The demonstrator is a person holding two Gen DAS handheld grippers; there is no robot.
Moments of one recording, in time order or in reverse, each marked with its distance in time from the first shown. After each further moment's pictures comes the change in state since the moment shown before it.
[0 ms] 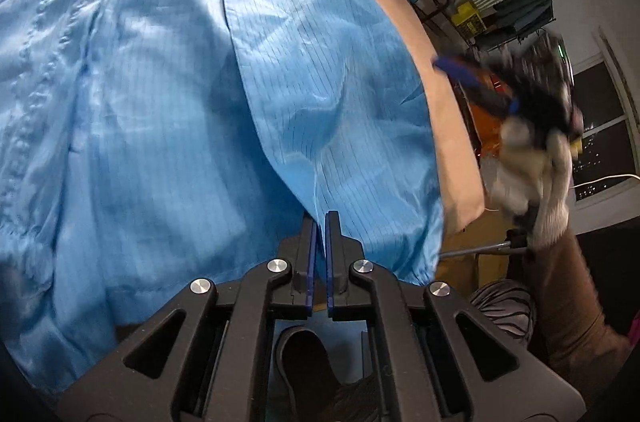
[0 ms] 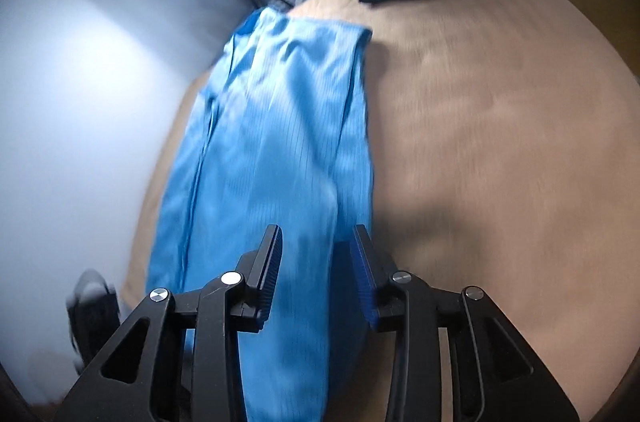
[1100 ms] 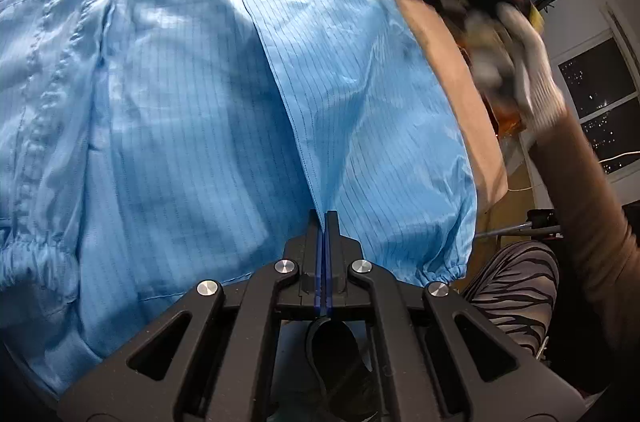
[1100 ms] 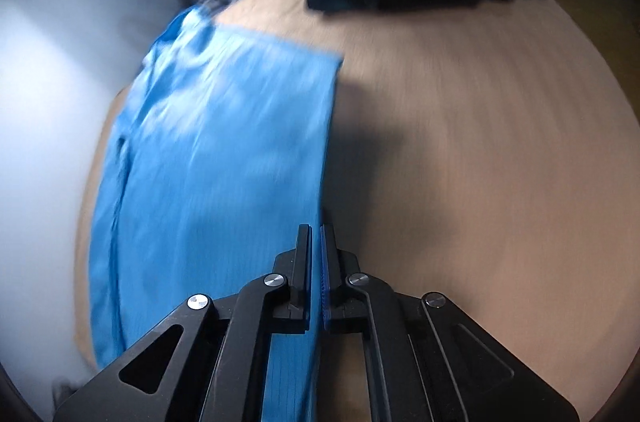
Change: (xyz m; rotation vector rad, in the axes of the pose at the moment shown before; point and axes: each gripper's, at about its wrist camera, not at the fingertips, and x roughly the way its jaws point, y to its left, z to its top) left arm -0.012 0.024 -0.003 0.050 0.036 0.048; right arm 0.071 -0.019 0.080 -0.020 0.097 -0.222
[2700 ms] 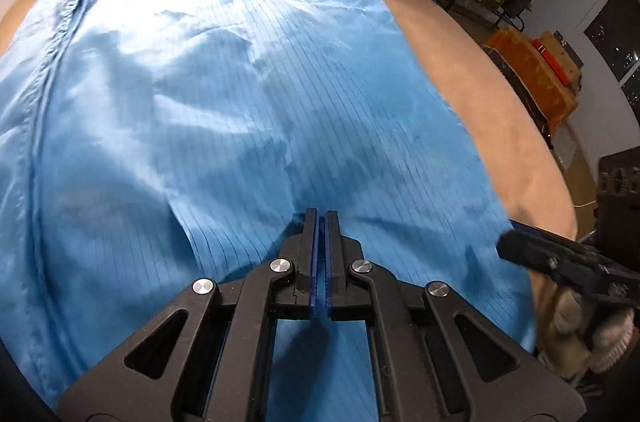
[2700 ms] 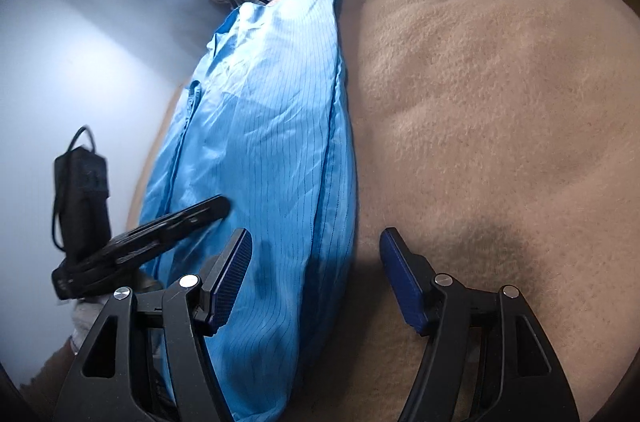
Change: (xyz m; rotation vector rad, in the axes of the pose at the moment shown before) left arm 0.077 -0.041 0.093 0.201 -0.145 0.229; right arm -0.038 -0.006 -0.190 0.081 -0.157 0.181
